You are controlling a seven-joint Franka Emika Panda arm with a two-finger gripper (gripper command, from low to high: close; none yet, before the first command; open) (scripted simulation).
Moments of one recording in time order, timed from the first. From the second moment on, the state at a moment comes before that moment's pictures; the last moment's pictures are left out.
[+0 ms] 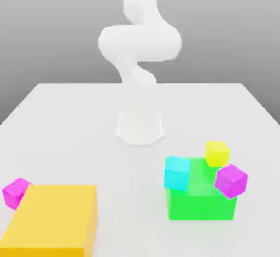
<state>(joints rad) -0.06 -0.72 0.00 -2.32 0.00 2.34 0.91</state>
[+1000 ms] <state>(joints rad) -0.59 0.26 -0.13 -2.53 0.10 2.79 2.07</state>
